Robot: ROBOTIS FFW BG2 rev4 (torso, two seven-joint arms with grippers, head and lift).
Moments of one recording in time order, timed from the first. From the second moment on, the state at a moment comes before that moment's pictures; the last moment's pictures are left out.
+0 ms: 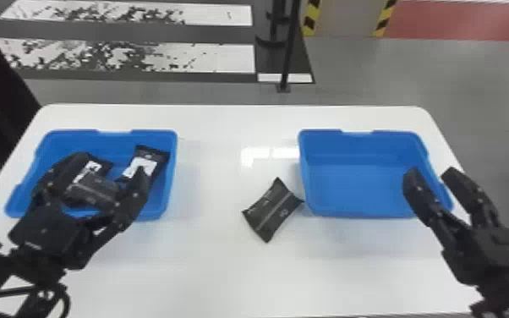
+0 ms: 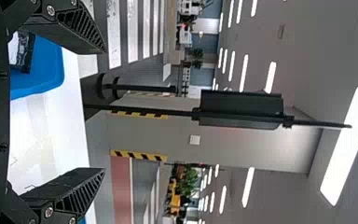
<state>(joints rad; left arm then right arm) 0.65 0.13 0.12 -2.18 0.24 -0.06 -0.36 0.77 0.00 -0.25 -2.35 -0.32 0.13 0.30</state>
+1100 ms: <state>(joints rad) 0.18 0.13 -0.25 -1.81 -0.04 0.33 -0.62 0.69 0.00 -0.24 -2.31 -0.30 0.13 0.30</state>
